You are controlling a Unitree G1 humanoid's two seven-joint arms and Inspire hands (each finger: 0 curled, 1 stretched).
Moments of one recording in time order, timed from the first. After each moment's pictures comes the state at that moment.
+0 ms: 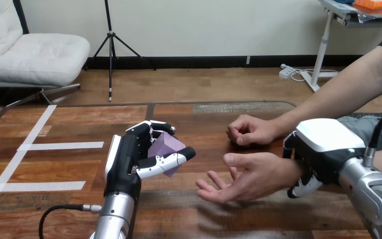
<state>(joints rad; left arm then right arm) -0.28 0.02 0.05 0.84 0.04 -0.66 -0.04 -0.17 -0.66 0.24 -0.06 -0.88 0.14 0.39</state>
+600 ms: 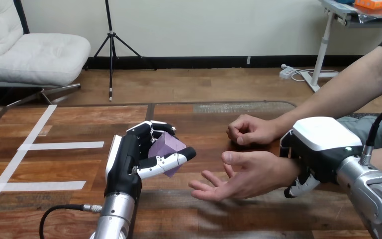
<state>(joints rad) -0.28 0.02 0.05 0.84 0.04 -0.65 -0.04 -0.17 -0.65 0.24 -0.06 -0.88 0.12 0.39</state>
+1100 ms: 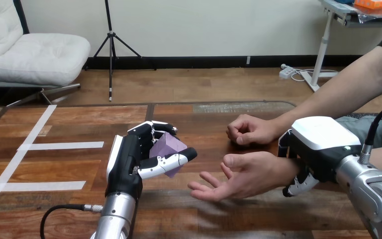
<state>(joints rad) -0.28 0.01 0.05 0.84 0.04 -0.65 -0.05 -0.19 -0.65 0.24 -0.05 -0.86 0.11 0.39</state>
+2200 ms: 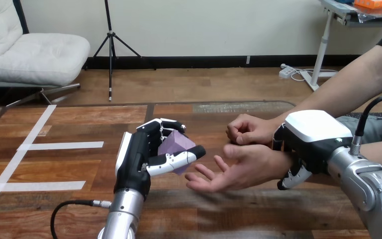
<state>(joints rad) -0.31 -0.01 0.03 0.86 0.06 -0.65 -0.03 -0.27 -0.63 0.28 0.01 -0.88 0.13 0.40</state>
